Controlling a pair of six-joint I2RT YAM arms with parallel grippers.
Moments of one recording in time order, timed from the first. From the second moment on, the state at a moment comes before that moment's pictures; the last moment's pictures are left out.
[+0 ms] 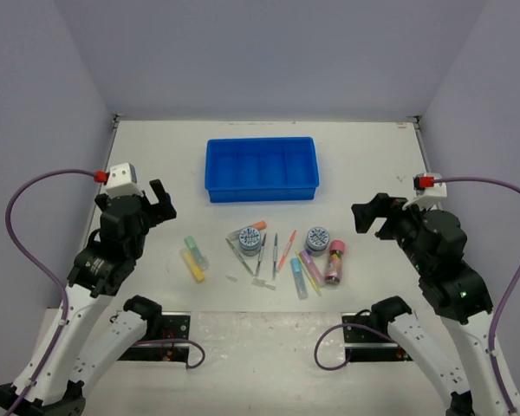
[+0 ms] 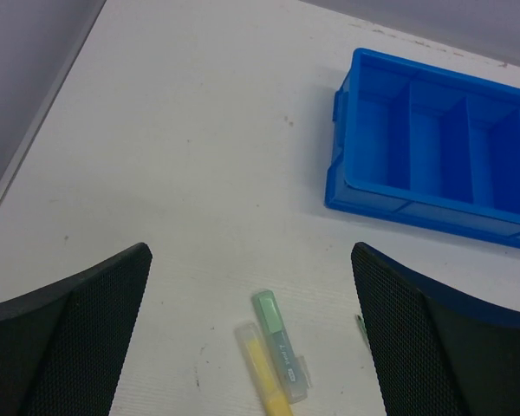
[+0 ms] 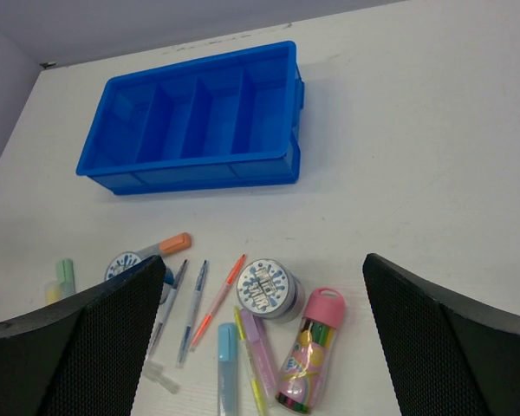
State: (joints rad) left arm -0.39 0.65 0.86 -0.62 -0.50 -0.38; right arm 0.35 0.54 0.96 -0.71 0.10 0.38
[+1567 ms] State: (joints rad) left arm -0.36 0.69 0.86 -0.59 -0.39 -0.38; right arm 0.62 1.43 0.98 -0.69 0.19 0.48
